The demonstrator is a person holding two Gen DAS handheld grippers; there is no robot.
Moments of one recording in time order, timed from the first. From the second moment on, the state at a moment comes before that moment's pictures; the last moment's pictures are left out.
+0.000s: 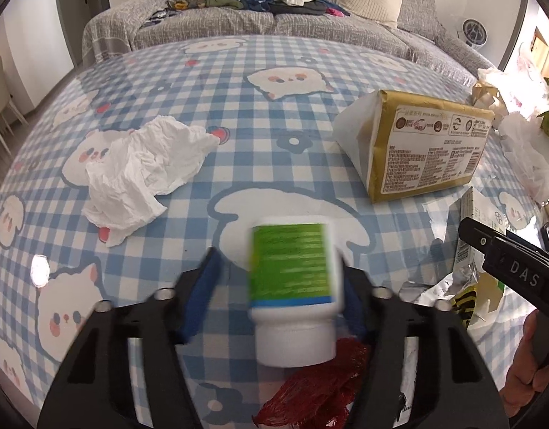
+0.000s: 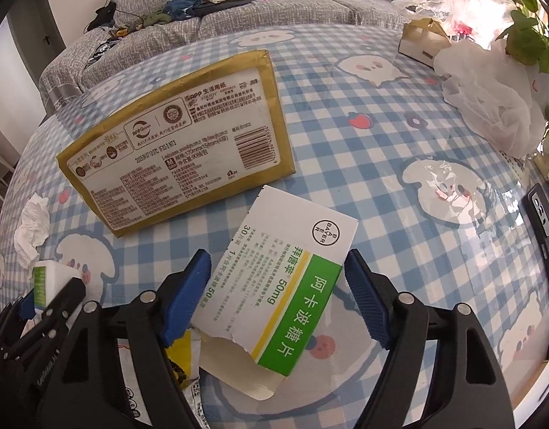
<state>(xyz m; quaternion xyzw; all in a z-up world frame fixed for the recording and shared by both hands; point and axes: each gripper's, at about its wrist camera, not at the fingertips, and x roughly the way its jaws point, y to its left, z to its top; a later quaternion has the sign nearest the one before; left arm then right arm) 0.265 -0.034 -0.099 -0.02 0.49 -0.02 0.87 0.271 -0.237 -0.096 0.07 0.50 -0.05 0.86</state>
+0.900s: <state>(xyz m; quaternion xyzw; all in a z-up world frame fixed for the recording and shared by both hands) 0.240 -0.024 -0.075 -0.02 0.48 0.00 0.87 0.253 -0.267 -0.068 0.07 0.48 -0.07 0.87</state>
